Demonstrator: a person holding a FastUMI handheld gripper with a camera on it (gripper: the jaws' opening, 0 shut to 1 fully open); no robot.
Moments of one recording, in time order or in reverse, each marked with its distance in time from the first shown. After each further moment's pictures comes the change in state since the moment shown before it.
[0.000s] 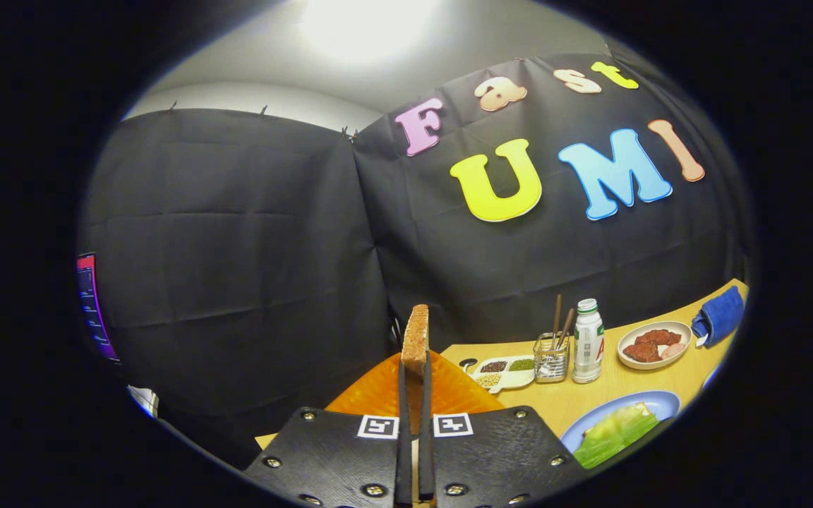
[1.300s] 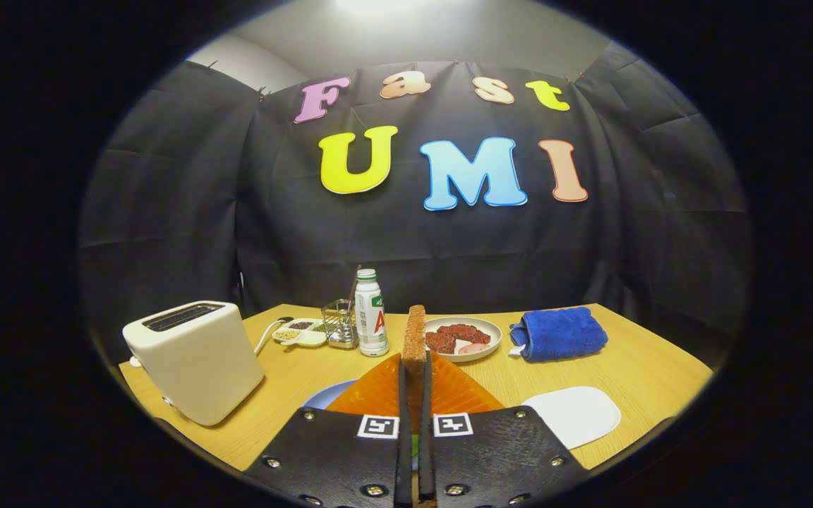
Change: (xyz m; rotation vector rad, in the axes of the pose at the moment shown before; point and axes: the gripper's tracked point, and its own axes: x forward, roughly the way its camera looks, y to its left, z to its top) arm -0.118 -0.242 -0.048 -0.216 0.142 -0.529
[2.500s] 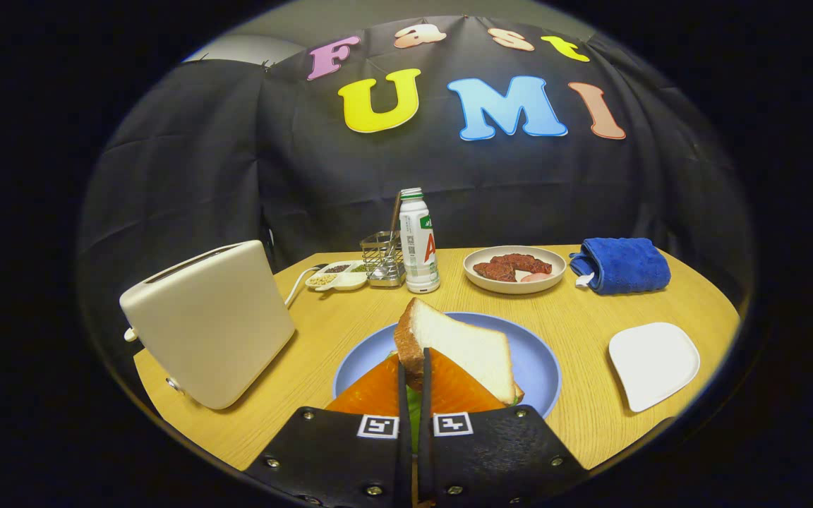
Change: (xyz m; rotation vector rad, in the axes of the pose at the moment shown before) arm 0.028 0.069 -0.088 0.086 0.233 0.168
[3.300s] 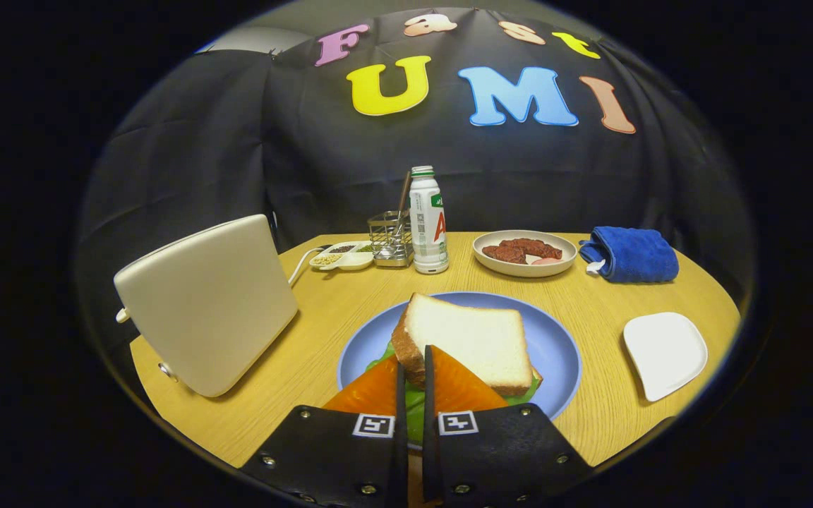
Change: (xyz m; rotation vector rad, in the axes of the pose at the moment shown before) arm 0.004 0.007 -0.012 -0.057 0.022 -0.012
